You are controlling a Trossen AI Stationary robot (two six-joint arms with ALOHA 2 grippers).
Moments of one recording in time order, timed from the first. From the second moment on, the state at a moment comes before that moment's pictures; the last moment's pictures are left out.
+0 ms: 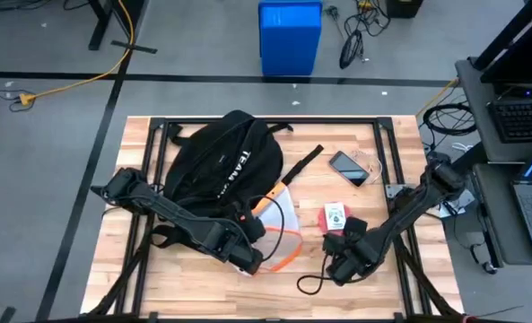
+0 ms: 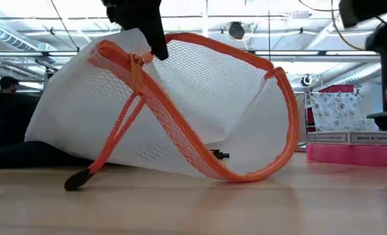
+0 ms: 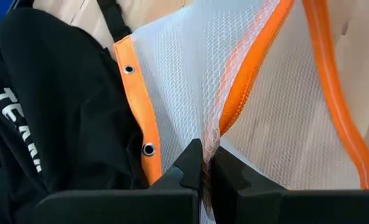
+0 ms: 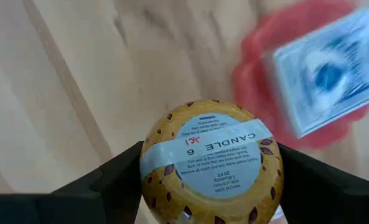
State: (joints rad) left arm -0.47 1.88 1.57 -1.00 -0.59 -0.72; right arm 0.69 1.69 1.19 -1.12 0.14 1.07
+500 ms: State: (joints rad) left arm -0.47 1.88 1.57 -1.00 -0.59 -0.72; right arm 0.62 1.88 1.19 -1.14 -0.12 0.94
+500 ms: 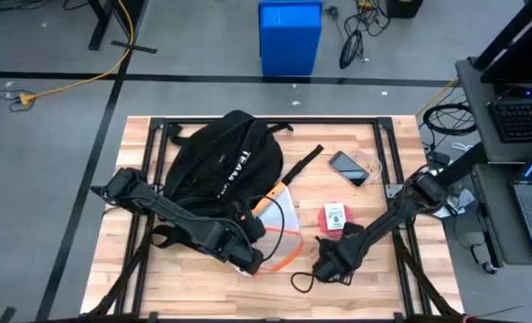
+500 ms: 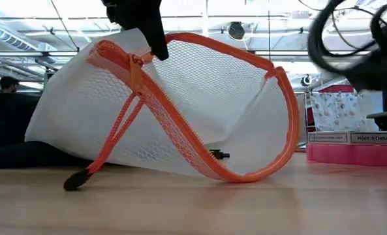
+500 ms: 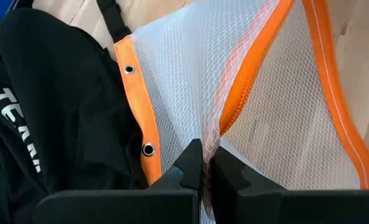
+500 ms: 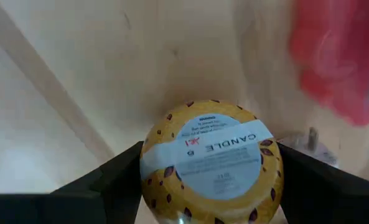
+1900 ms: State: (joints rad) left arm -0.46 1.88 1.57 -0.95 -0.58 -0.69; right arm 0.53 1.92 1.21 -1.17 -0.09 0.83
